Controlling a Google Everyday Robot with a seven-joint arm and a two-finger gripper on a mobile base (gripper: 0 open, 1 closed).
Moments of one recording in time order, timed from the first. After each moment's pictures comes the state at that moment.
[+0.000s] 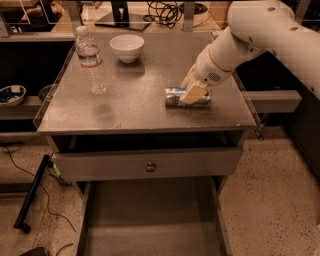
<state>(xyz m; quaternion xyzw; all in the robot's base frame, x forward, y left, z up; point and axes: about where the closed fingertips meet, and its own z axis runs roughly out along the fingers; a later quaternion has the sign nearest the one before) 0.653 -0.086 0.856 -0.65 0.71 0.06 0.28</state>
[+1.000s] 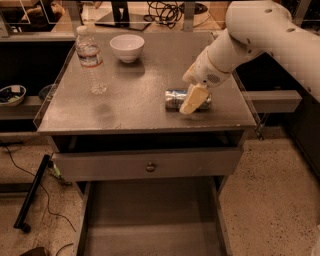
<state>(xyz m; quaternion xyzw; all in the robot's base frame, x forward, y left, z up) 0.653 -0.086 0.856 -0.65 0.71 0.06 0.28</state>
